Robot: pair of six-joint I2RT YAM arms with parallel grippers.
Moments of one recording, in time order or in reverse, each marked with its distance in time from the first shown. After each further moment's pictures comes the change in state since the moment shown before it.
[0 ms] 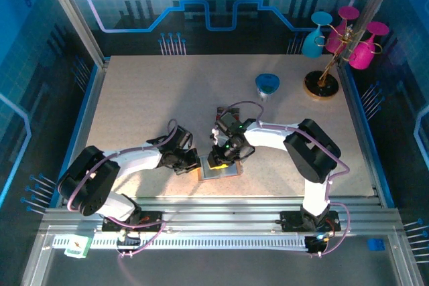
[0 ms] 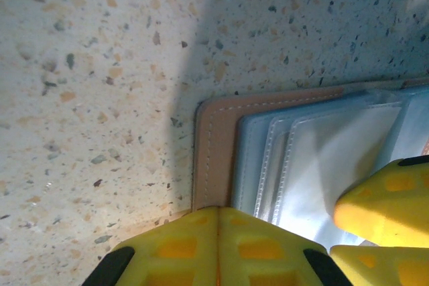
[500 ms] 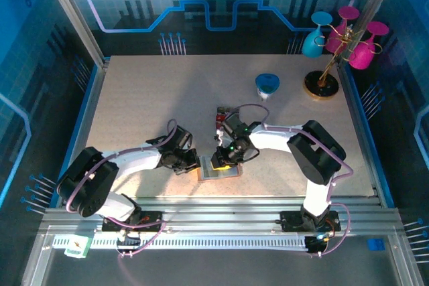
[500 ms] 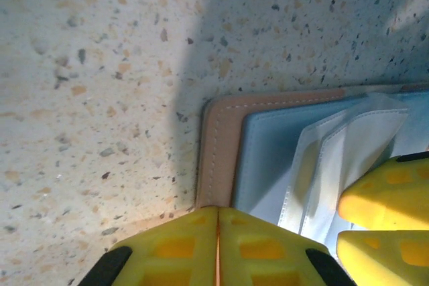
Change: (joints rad) left arm 0.000 -0.024 0.000 -0.021 -0.006 -0.001; right arm -0.022 -0.039 -0.097 0.094 -0.027 0.021
